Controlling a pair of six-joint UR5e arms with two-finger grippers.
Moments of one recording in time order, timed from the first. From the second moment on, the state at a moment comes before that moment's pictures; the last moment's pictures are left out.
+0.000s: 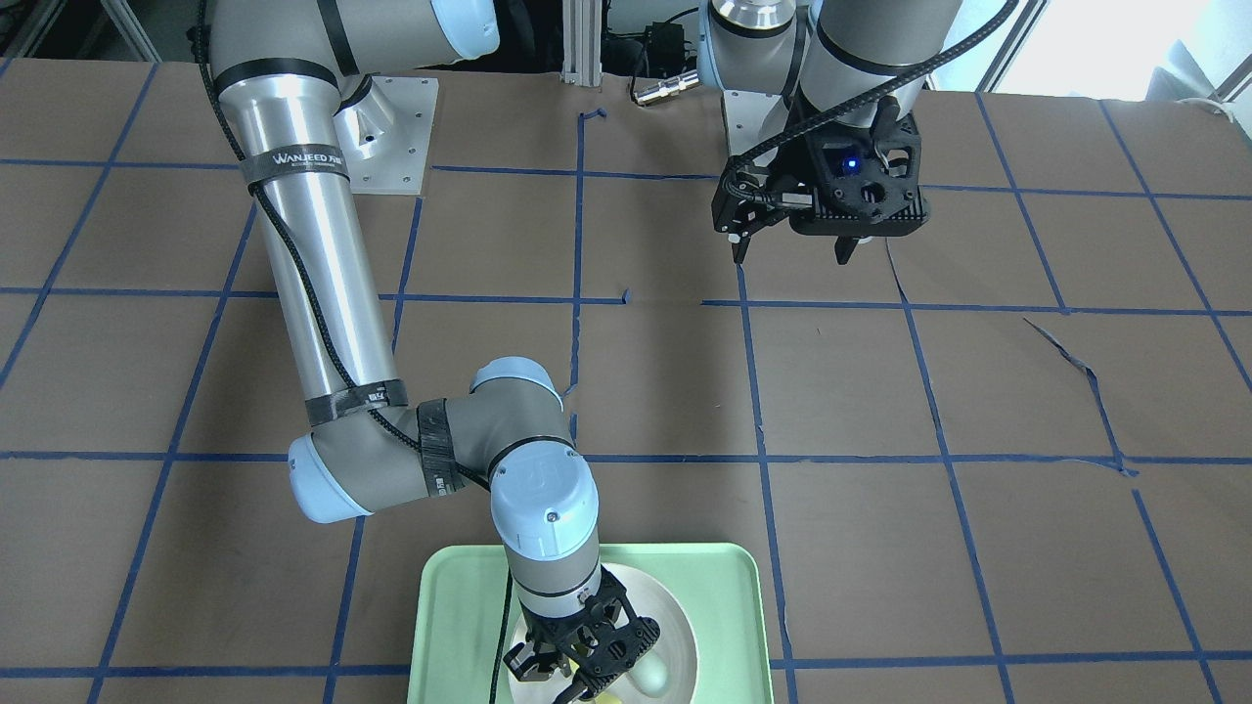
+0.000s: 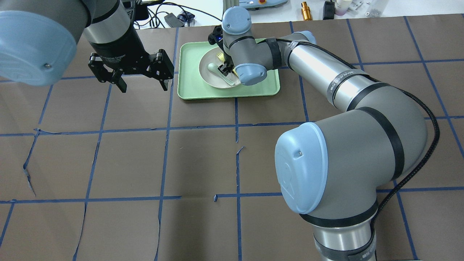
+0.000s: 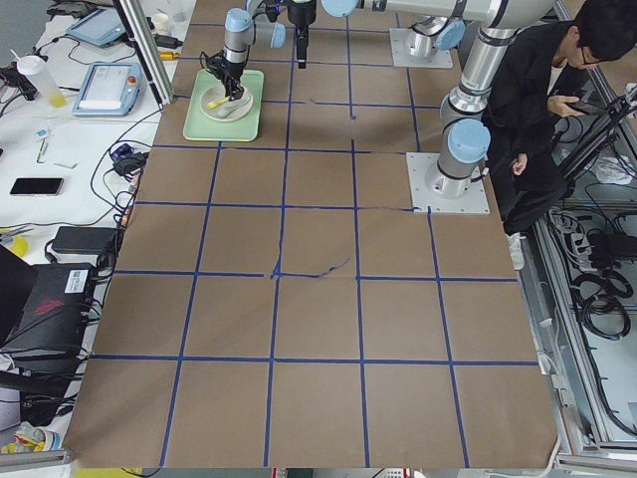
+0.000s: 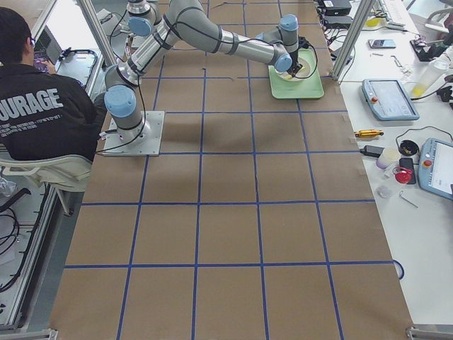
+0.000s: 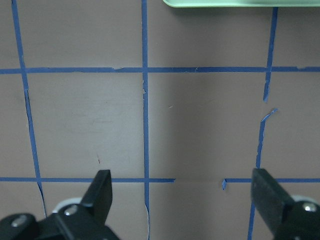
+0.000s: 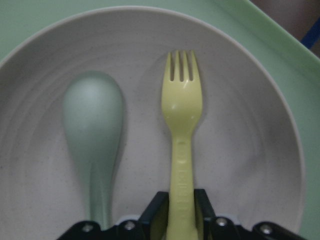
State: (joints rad) left arm -1.68 -1.61 -1.52 -1.57 1.58 -0.13; right arm 1.87 -0.66 1.12 -2.32 -1.60 -0.39
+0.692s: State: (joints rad) left arm -1.68 -1.61 -1.53 -1.57 1.58 -0.13; right arm 1.83 -0.79 1.24 -2.26 -1.60 -0.21
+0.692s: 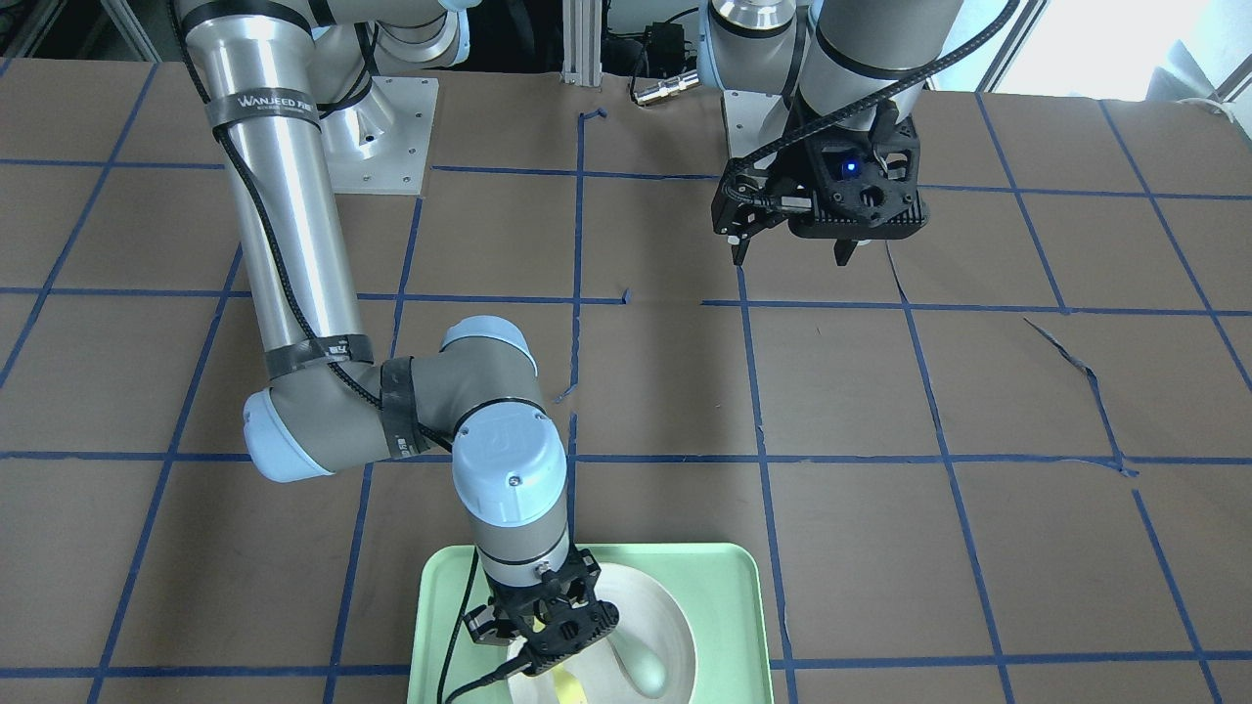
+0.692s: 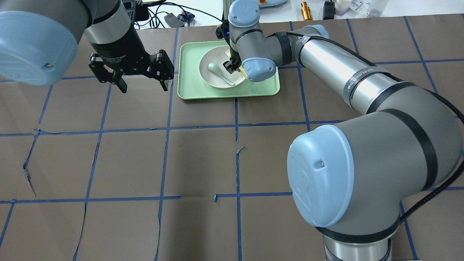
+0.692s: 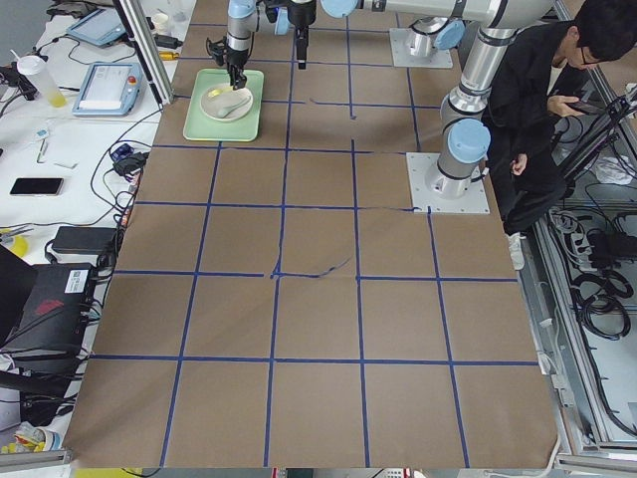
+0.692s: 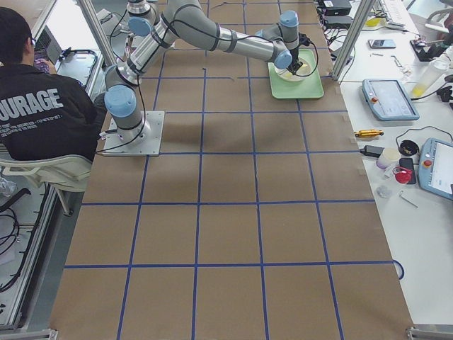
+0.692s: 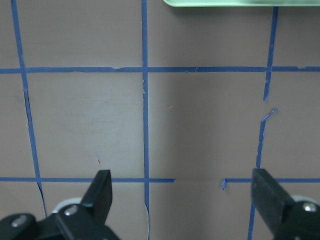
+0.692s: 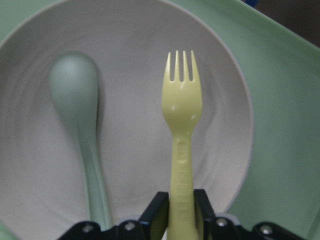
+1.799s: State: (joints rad) left arm -1.68 -1.62 -1.53 -1.57 1.58 -0.13; right arm 1.72 -0.81 1.35 -2.32 -1.52 0.12
